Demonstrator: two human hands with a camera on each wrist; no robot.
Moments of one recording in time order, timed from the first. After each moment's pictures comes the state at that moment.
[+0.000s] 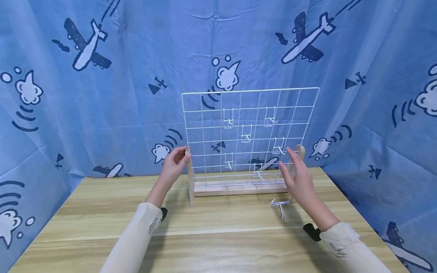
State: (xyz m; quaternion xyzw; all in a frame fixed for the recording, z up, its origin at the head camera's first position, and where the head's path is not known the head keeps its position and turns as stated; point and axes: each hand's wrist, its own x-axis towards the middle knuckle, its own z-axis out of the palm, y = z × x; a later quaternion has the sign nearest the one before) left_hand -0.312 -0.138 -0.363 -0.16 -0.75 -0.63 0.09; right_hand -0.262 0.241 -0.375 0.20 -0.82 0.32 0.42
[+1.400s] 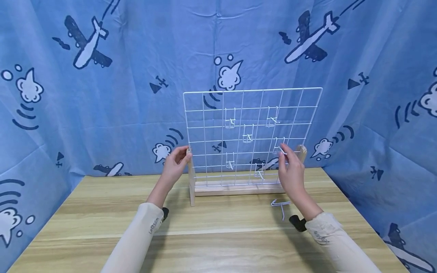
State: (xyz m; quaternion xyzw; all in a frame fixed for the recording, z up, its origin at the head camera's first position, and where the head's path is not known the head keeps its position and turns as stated) left_hand -0.314 -0.138 -0.365 -0.15 -0.75 -0.64 0.10; right_hand -0.285 0.213 -0.367 0.11 -0.82 0.38 0.42
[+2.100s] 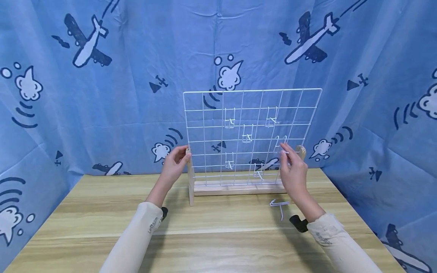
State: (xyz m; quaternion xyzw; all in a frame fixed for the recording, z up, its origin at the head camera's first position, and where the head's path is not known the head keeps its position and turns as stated) left_hand -0.313 -0.137 -0.364 -0.15 -0.74 -0.64 0.10; right_hand -0.275 0.213 -0.357 0.10 -0.81 0.40 0.42
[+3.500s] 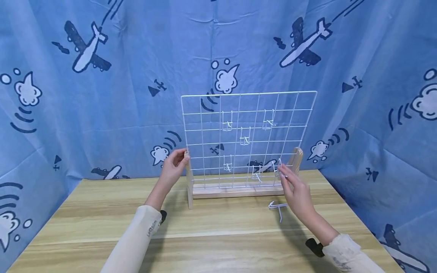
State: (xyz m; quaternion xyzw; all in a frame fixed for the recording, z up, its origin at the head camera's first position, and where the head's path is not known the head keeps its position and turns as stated) left_hand -0.312 -0.137 -0.365 -0.16 -0.75 -0.64 0.10; right_hand -0.243 0.237 -0.396 0.18 -0.83 0.33 0.41
